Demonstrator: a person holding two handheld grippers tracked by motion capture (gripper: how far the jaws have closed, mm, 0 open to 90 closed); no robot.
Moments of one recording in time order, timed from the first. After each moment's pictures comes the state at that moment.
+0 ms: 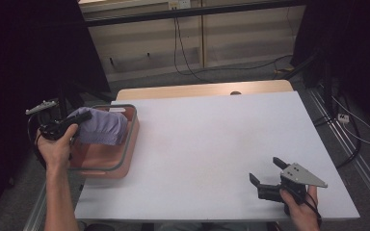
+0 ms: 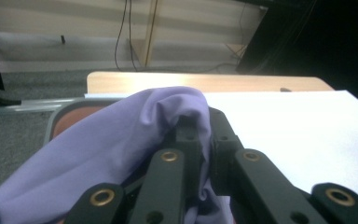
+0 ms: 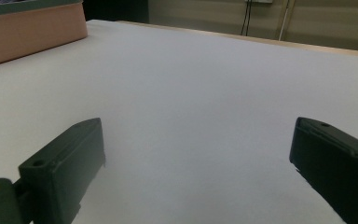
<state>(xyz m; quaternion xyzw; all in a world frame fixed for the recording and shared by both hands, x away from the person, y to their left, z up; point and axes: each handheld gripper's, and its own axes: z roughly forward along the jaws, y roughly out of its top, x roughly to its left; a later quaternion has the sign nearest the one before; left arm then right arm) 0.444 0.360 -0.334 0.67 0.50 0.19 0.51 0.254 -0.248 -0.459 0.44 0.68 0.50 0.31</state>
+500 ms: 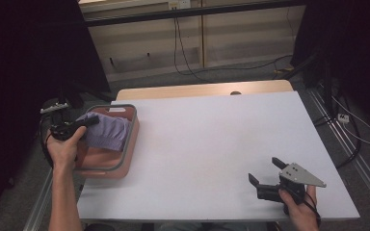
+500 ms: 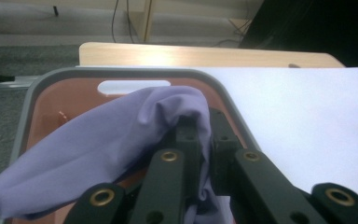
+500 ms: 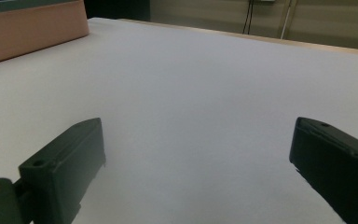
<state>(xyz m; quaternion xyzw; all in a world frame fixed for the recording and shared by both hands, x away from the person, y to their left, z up) 0.458 0.351 -0.354 0.70 0.51 0.16 0.48 0.255 -0.246 -0.460 0.44 0.68 0.50 0.31</state>
